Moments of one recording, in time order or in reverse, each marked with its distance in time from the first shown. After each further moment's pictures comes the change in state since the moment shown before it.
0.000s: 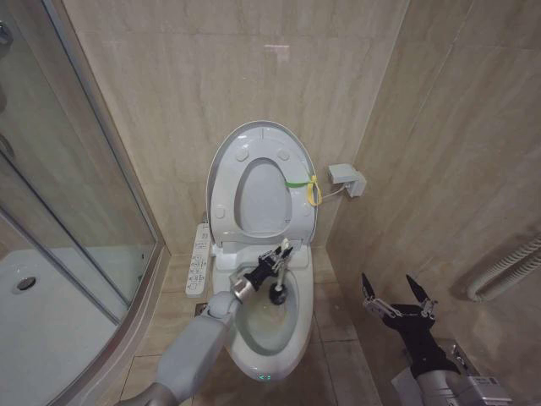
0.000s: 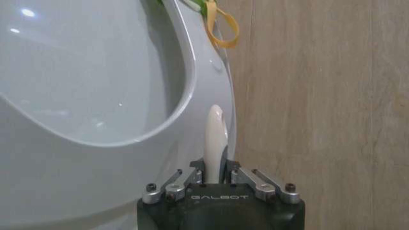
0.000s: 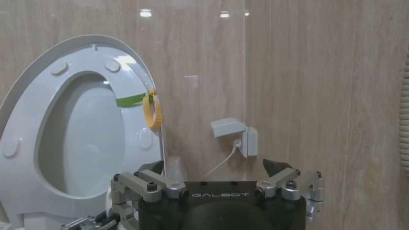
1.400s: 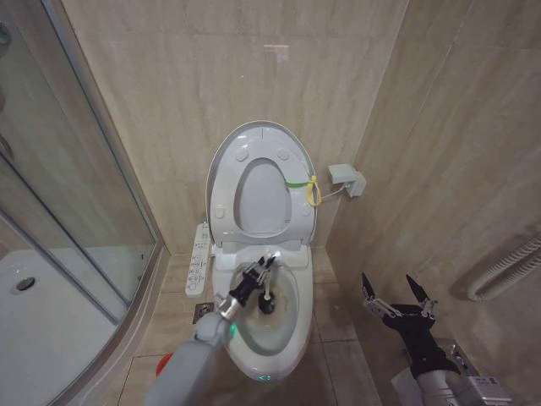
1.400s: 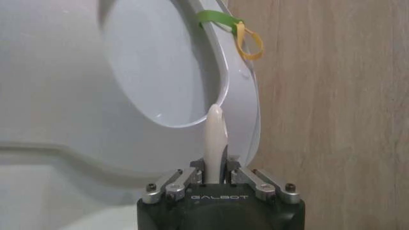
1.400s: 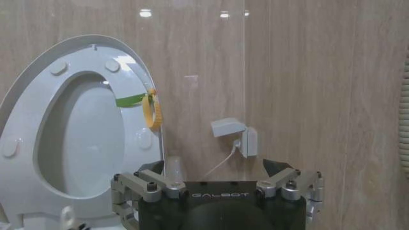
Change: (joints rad) left arm 0.196 0.069 -0.158 -0.127 0.017 -0.062 -0.004; right arm 0.000 0.000 0.000 0.000 0.000 0.000 0.000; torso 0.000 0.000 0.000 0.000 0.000
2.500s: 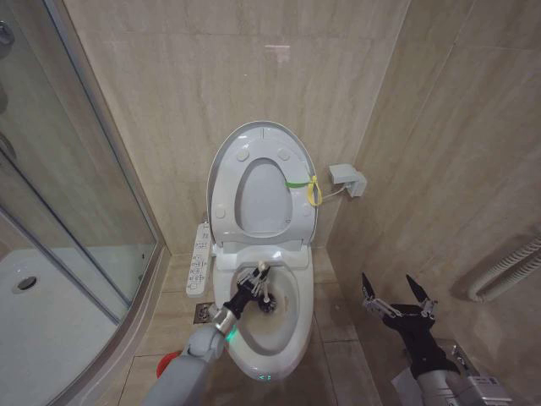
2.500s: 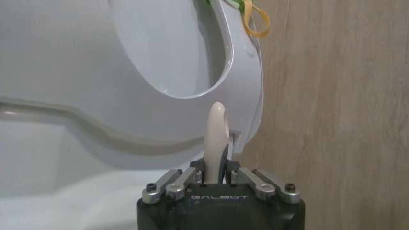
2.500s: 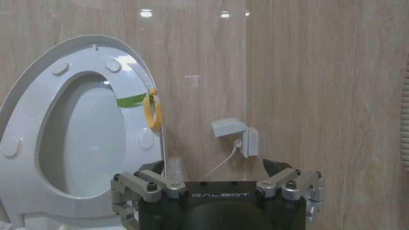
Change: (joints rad) left arm 0.001 -0.019 0.025 0.032 0.011 0.033 -0.043; right arm 0.000 0.000 0.000 0.000 0.000 0.000 0.000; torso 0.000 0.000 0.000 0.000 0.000
